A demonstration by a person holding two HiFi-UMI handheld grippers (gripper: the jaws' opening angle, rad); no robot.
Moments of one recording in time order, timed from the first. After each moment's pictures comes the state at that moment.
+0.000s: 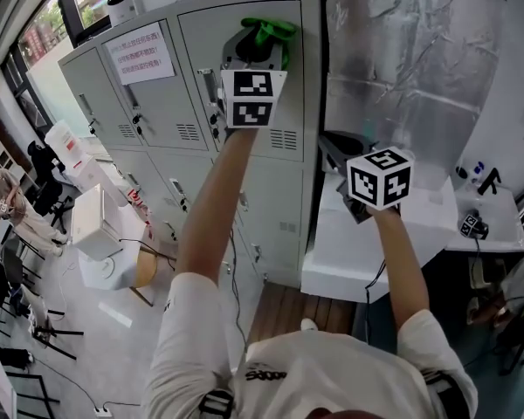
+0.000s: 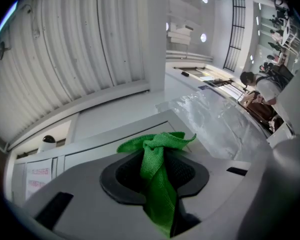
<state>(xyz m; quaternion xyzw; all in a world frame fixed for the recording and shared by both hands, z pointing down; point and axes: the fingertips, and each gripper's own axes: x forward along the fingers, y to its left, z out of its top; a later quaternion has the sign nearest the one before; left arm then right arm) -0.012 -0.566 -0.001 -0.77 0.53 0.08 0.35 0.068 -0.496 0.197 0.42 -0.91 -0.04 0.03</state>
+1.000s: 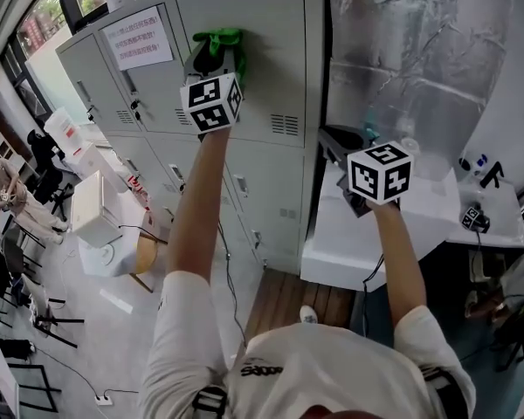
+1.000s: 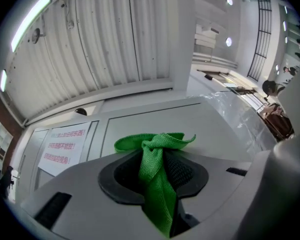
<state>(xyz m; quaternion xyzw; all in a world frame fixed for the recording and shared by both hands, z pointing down) -0.117 -0.600 0.049 -0.75 0.59 0.16 0.26 0.064 -0.498 0.220 0.41 -0.91 -0.02 0.03</state>
